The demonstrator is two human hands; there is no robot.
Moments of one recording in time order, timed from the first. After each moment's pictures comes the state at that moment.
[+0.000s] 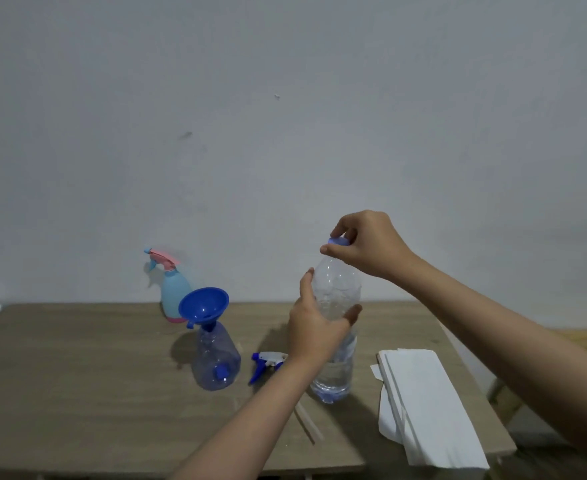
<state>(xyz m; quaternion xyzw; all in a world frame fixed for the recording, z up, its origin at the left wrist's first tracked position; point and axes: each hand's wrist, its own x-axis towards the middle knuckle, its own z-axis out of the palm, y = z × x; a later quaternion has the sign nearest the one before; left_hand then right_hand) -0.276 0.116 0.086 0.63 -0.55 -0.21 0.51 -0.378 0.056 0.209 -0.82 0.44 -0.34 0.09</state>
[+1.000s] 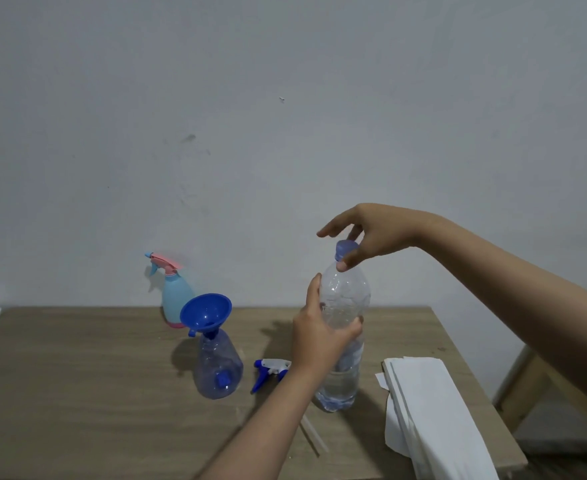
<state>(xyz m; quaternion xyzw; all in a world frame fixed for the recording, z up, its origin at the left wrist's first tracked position) -0.270 0.108 0.077 0.60 -0.56 -0.22 0.52 -0.383 0.029 0.258 -0.90 0.40 -0.05 0.17</state>
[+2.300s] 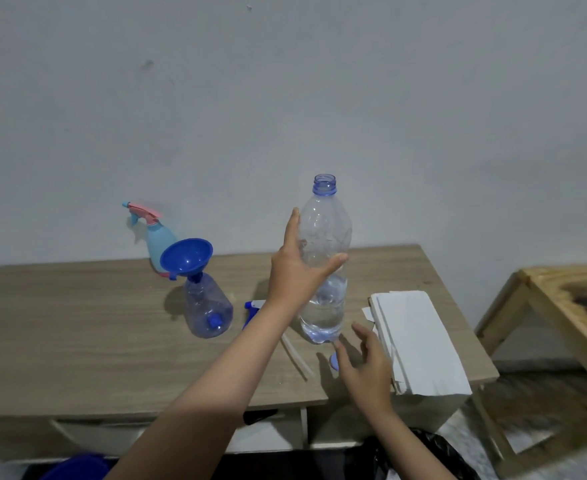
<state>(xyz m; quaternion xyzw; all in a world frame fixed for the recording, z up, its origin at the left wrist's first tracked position) -0.264 0.109 0.077 0.60 -0.55 -0.27 0.50 -0.397 0.161 -0.081 -0.57 0.55 -0.52 0.31</state>
